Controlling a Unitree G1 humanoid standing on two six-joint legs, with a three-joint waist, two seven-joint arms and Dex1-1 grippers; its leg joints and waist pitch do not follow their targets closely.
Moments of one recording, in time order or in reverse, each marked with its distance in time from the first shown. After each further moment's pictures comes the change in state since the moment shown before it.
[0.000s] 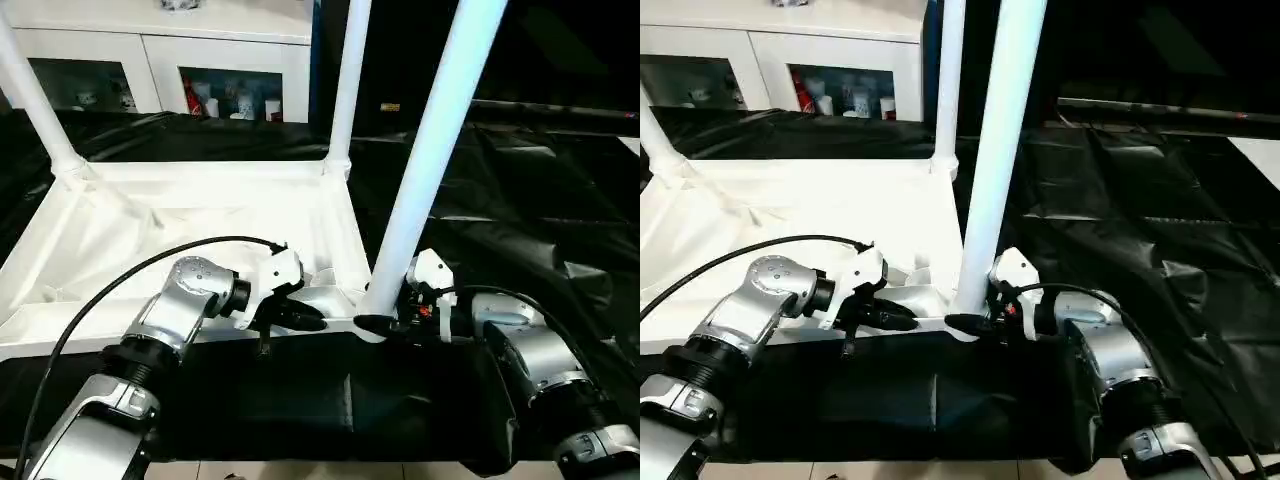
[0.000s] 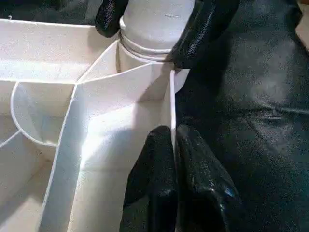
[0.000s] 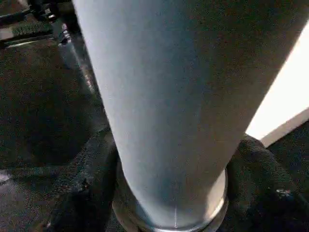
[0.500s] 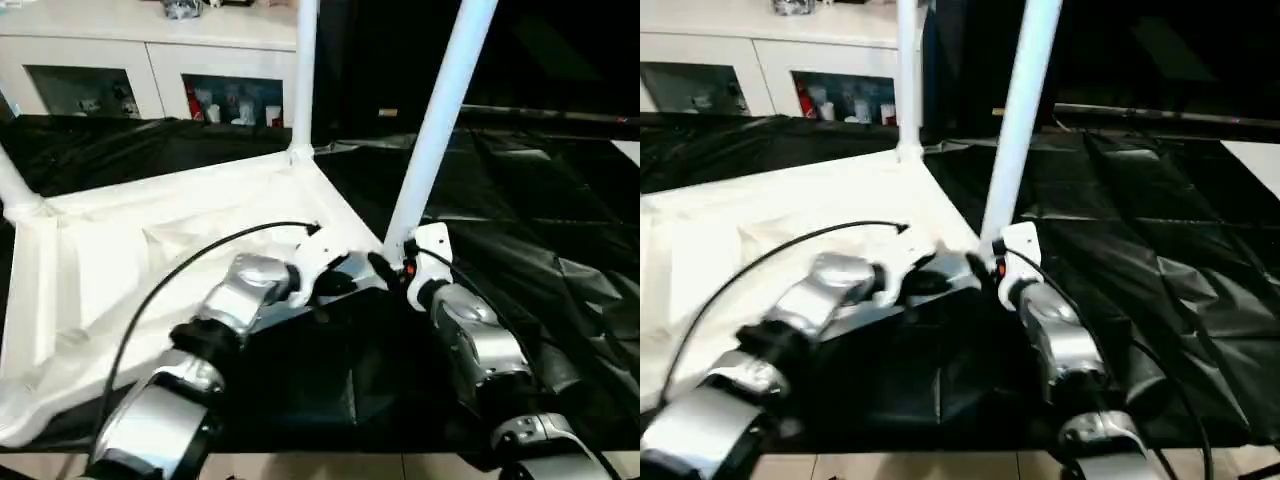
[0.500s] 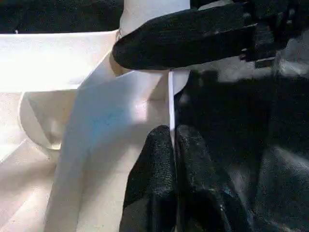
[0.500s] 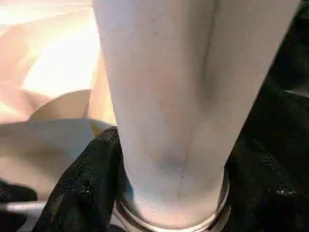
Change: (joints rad) left arm -0.152 -0.244 0.021 0.236 0.095 0.056 0.453; right arm -0.081 0.257 -0.168 0.130 -0.075 0.061 -0.751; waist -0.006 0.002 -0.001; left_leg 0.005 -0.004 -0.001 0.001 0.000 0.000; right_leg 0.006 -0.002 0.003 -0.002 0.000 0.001
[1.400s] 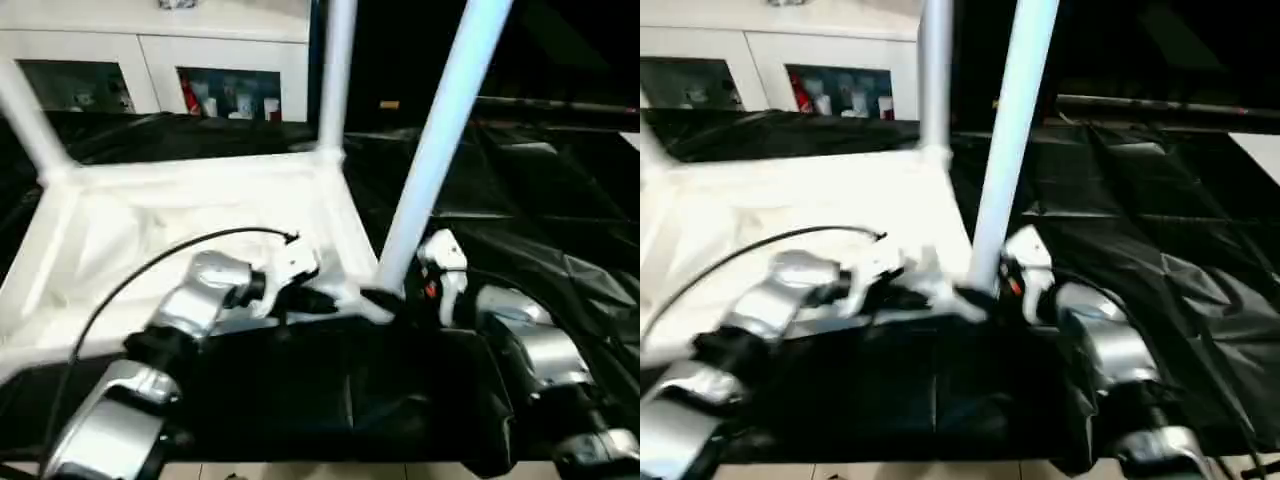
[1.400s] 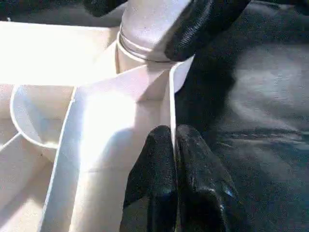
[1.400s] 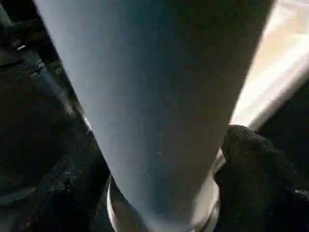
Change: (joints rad) left arm 0.105 0.216 -0.020 -0.169 -0.086 -0.072 -0.458; right arm 0.111 -0.286 0.137 -0.255 0.106 0.046 0.709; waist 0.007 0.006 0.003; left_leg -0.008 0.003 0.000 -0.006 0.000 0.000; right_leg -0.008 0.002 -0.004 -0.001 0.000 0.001
